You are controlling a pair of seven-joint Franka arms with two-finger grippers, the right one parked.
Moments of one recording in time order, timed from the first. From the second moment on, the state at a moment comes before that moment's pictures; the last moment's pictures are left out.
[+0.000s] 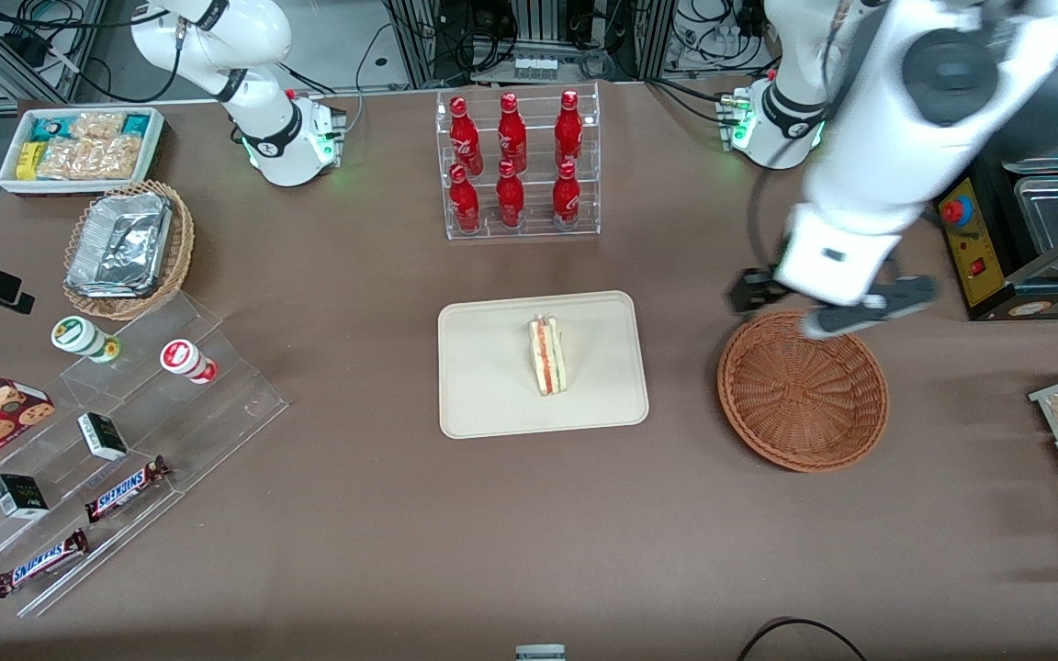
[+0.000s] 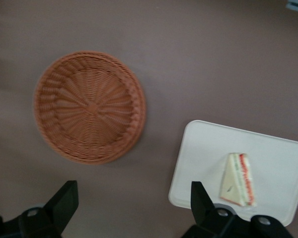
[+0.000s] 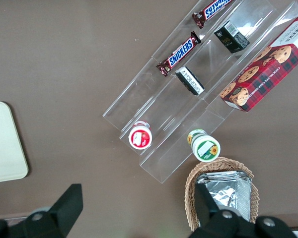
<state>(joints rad) -0.42 0.10 0.09 -1.56 0.02 1.67 -0.60</state>
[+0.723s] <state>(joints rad) -0.17 0.03 0.10 -1.57 0.02 1.55 -0.19</state>
